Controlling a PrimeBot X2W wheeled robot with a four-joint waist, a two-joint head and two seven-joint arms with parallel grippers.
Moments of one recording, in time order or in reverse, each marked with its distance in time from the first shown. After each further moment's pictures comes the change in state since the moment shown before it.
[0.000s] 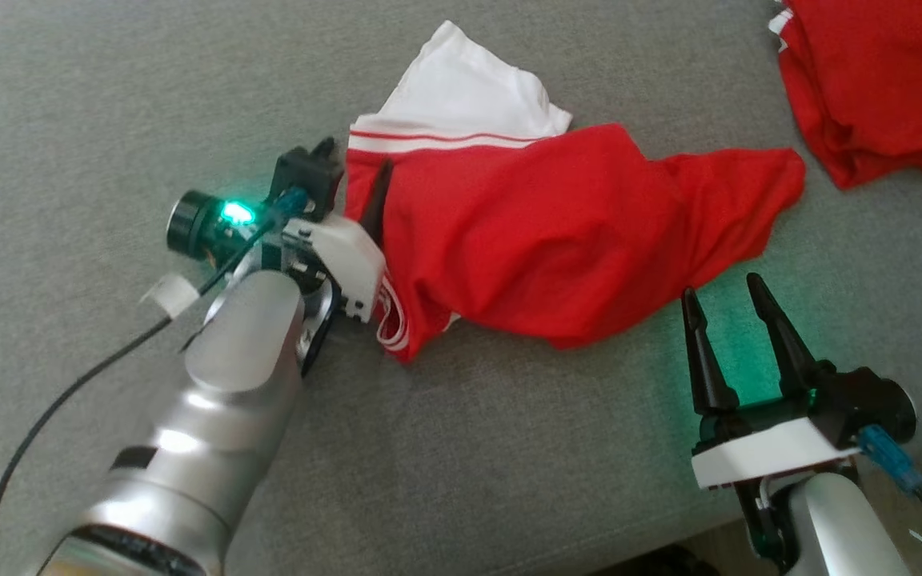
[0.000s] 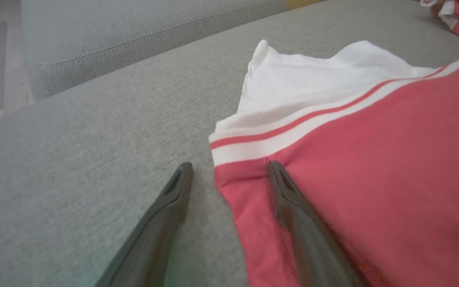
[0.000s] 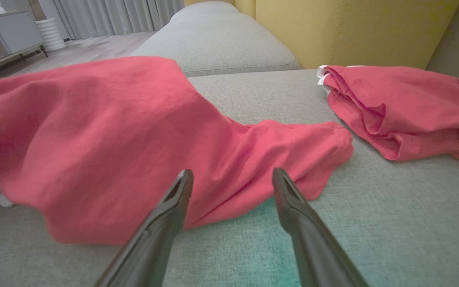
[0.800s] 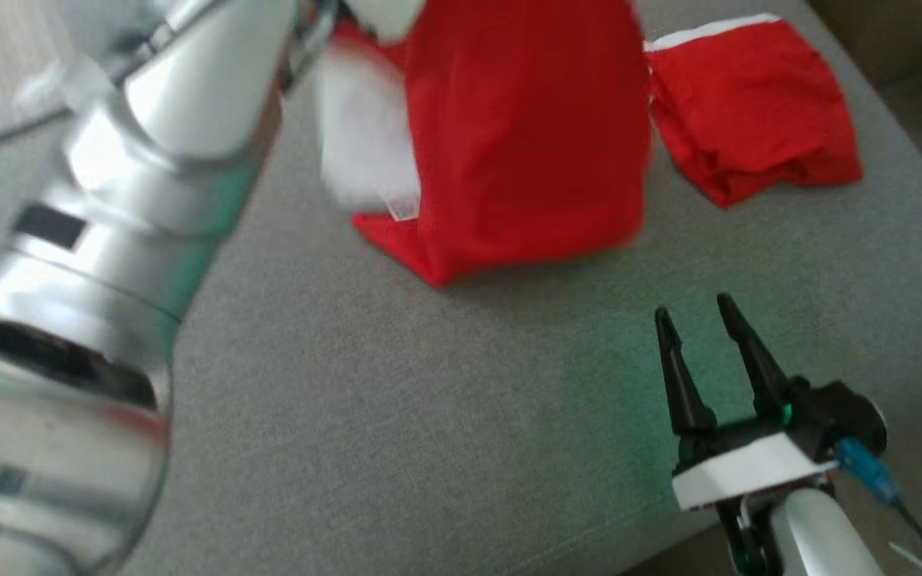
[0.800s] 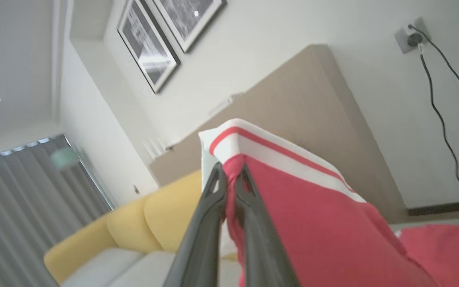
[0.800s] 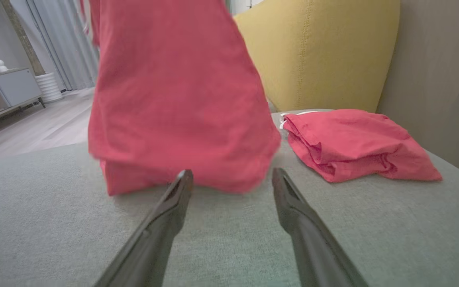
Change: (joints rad) left arm -0.519 0.034 -0.158 -0.050 0.081 -0.067 -0.259; right arm 0.009 0.000 0.056 0.025 0.040 0.000 0.000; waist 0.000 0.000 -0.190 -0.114
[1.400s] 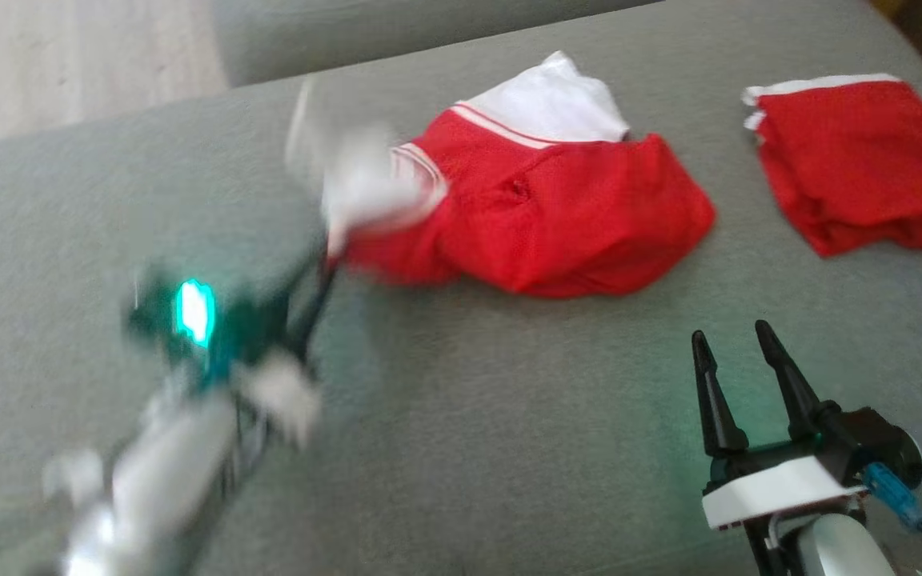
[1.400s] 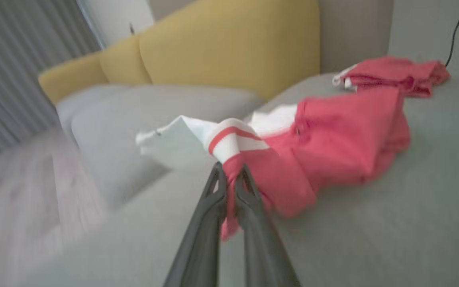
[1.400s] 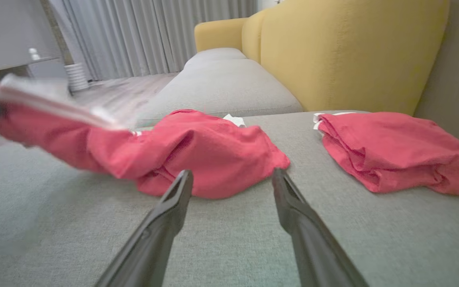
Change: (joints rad) left arm 0.719 0.237 -0.041 -0.245 -0.137 0.030 -0.014; right arm 0.069 0.000 -0.077 -0.012 -0.036 0.000 0.000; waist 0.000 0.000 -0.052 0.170
